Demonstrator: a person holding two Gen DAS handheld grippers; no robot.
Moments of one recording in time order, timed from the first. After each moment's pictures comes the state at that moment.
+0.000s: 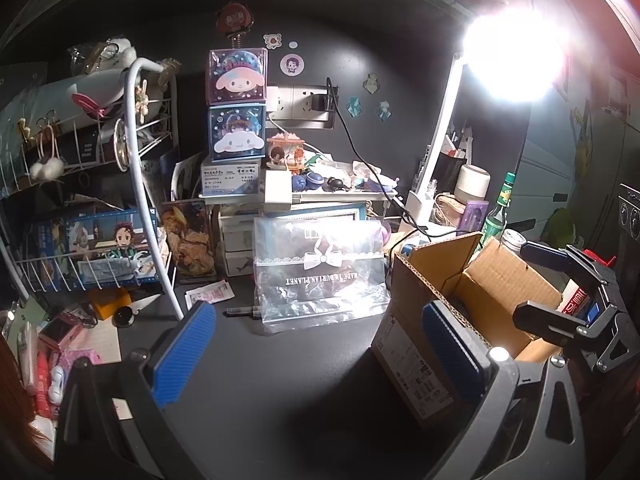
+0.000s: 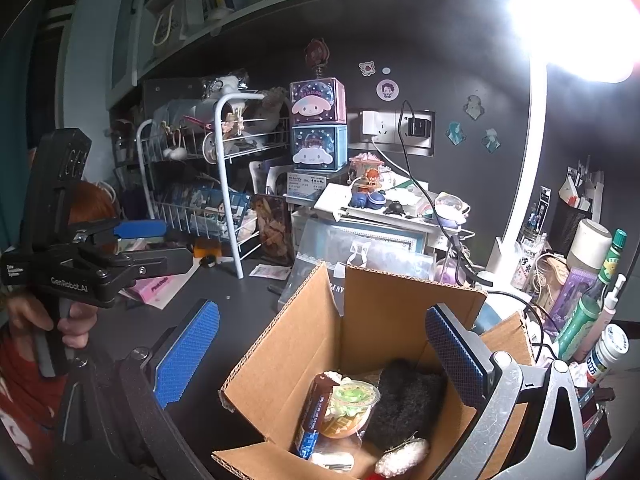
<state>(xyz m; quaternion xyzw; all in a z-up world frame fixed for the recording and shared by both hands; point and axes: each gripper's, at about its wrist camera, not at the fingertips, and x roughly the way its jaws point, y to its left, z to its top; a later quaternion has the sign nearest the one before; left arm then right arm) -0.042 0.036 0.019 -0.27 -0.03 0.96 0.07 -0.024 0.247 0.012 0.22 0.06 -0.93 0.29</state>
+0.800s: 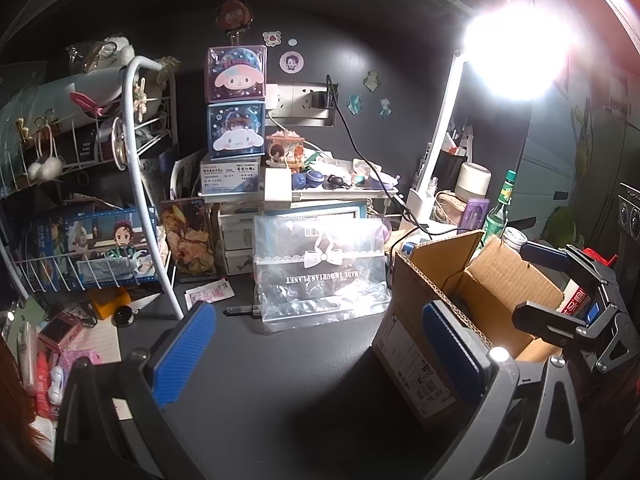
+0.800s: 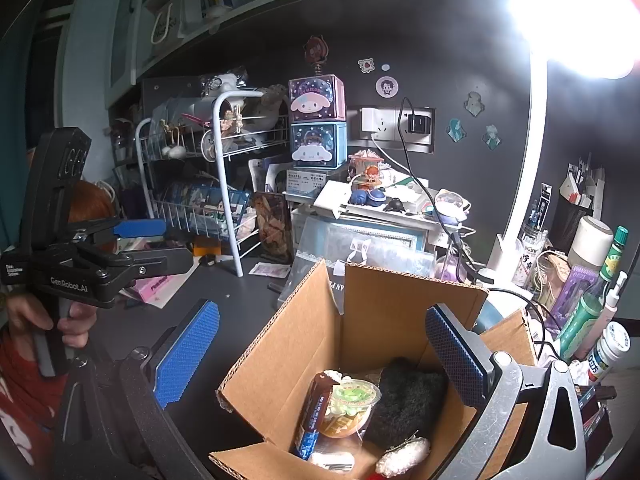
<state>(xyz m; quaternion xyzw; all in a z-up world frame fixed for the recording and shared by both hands) -0.043 0.036 0.018 -0.27 -0.03 0.96 0.07 -0.027 0.247 0.011 0.22 0.06 -0.93 0.29</state>
